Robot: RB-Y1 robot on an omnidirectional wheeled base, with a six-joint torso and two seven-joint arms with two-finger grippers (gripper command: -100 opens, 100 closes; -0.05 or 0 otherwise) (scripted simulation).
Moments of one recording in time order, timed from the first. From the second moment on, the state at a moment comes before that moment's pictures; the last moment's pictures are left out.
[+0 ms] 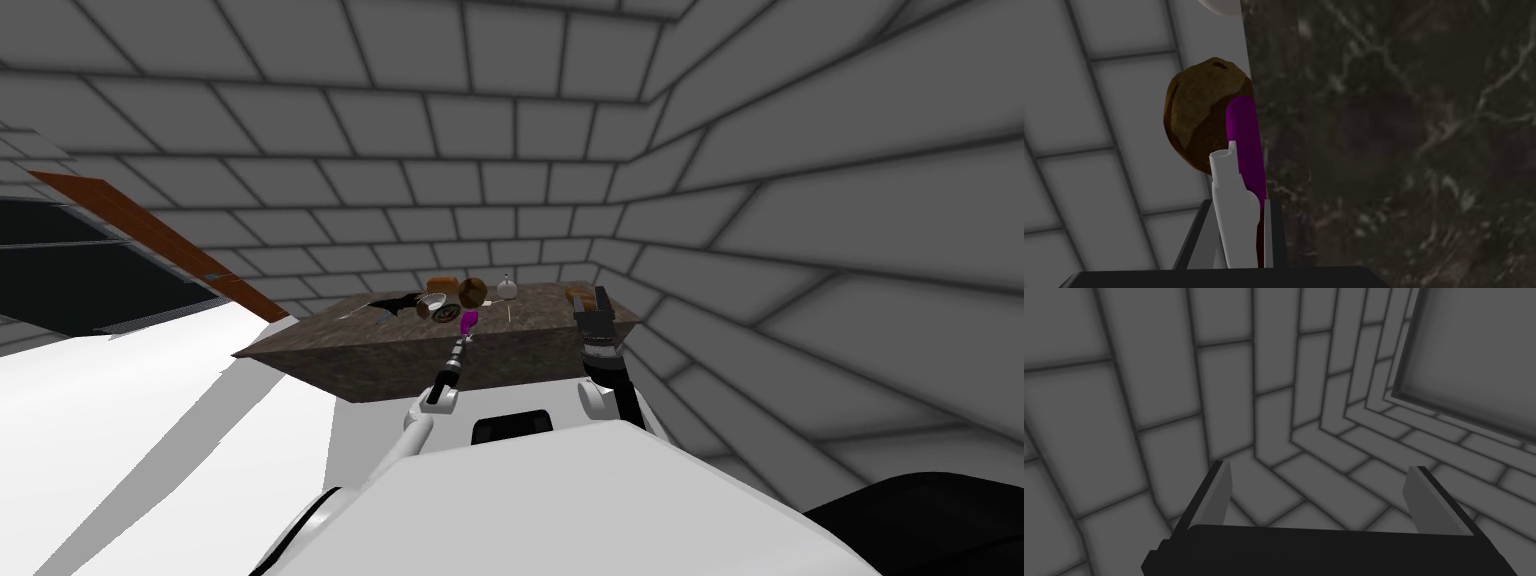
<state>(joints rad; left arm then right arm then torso) -0.15 0.20 -0.15 -0.85 0.08 -0.56 0.01 0.48 0.01 0.06 -2.23 0.10 -0.56 -0.10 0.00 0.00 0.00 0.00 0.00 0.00</state>
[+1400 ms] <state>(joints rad) 0.22 0.10 -0.09 -1.24 -0.11 -0.50 0.04 0.48 0.01 0.06 -2.23 0.10 -0.56 -0.10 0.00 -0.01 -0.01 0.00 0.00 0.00</state>
